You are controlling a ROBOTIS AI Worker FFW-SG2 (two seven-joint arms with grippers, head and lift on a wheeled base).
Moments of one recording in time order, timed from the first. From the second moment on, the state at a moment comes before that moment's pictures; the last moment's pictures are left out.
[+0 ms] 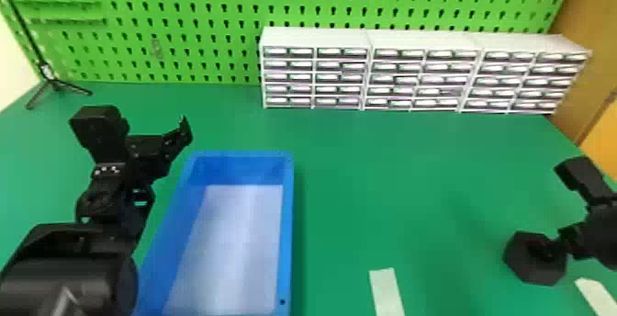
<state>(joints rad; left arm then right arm) -0.04 0.10 0.04 -1.75 0.12 0.17 0.05 -0.31 -0.39 -0.12 -1.39 0.72 1.13 1.07</state>
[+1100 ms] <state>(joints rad) -0.04 0.10 0.04 -1.75 0.11 0.17 0.05 -0.29 -0.40 -0.08 -1.44 0.77 1.18 1.12</state>
